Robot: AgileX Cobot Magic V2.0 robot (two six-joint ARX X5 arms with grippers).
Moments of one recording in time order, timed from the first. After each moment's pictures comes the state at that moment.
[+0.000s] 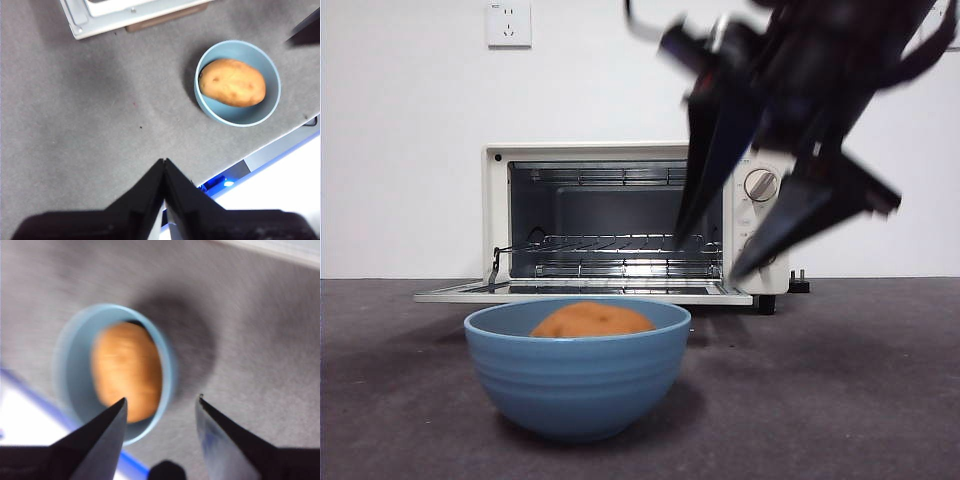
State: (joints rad) left arm -0.48 0.80 1.03 -1.19 0.09 -0.11; right arm 0.67 1.46 0.98 -0.61 -0.33 0.42
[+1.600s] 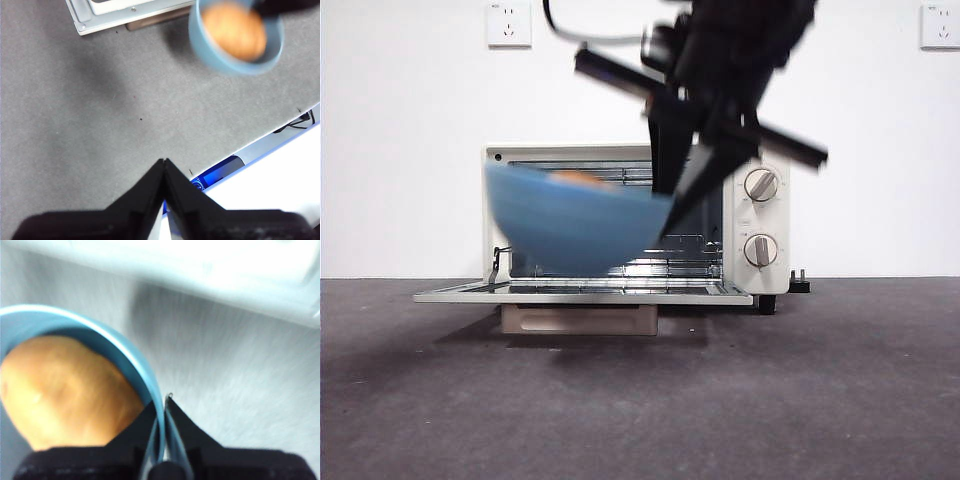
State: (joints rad) left arm -0.48 0.72 1.03 -1.25 0.09 -0.11; right arm 0.76 1.64 1.31 -0.78 -0.10 0.57
